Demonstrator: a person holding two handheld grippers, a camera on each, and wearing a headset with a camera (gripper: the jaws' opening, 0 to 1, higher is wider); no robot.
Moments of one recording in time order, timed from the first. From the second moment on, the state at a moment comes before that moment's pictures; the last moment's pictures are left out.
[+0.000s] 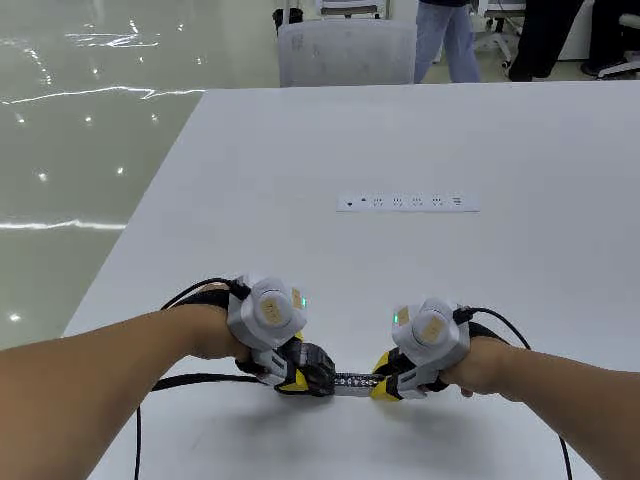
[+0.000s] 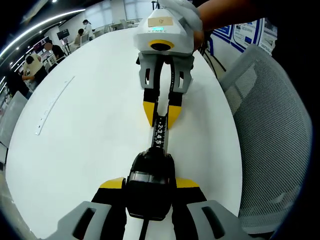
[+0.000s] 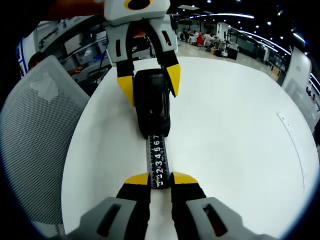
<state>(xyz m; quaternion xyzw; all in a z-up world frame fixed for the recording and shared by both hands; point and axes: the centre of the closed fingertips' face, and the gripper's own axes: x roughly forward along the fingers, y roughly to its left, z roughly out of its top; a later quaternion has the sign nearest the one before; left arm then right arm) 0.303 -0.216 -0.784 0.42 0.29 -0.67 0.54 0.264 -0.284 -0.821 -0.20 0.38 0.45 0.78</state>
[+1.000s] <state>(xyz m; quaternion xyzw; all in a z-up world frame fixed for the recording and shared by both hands) 0.302 -0.215 -0.783 0.42 0.28 -0.67 0.54 0.253 -0.298 -0.820 -0.21 0.38 0.46 0.78</state>
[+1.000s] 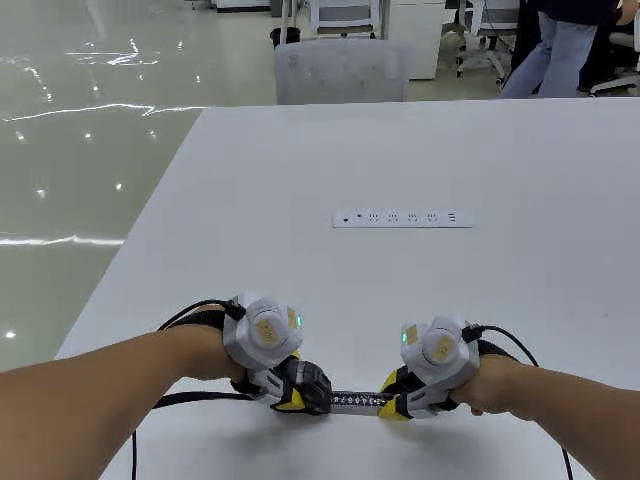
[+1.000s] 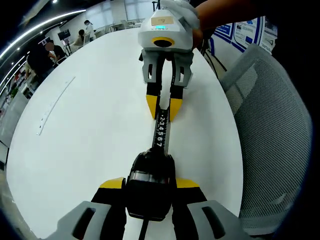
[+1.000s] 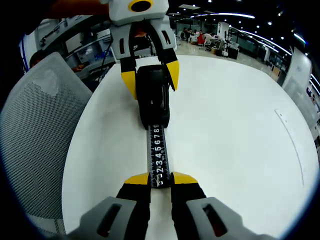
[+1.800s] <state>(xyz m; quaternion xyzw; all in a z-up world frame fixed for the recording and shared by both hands) 0.301 -0.216 -0.784 0.41 0.29 -0.67 0.55 0.247 -0.318 -0.820 -0.20 0.39 0.45 0.78</state>
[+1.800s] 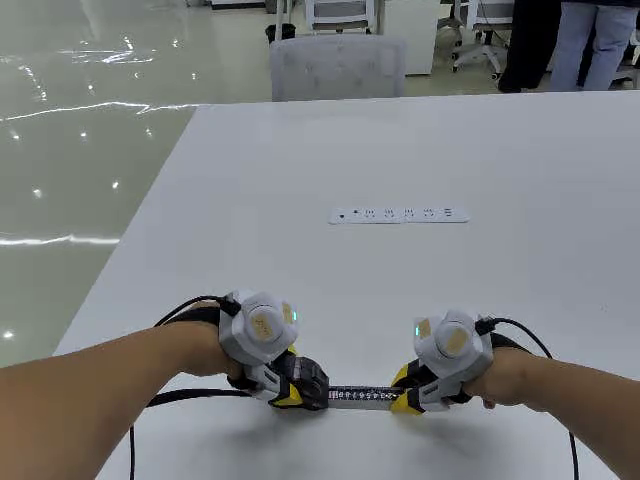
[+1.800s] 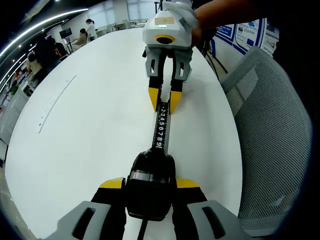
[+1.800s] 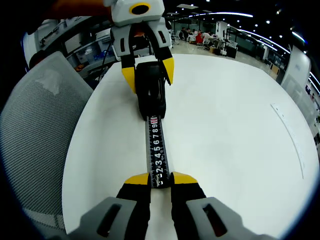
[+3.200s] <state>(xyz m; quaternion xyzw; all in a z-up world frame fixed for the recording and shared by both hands) 0.303 -0.216 -0.783 0.40 0.29 -0.67 0.55 0.234 -0.345 -0.819 -0.21 0.39 0.45 0.78</state>
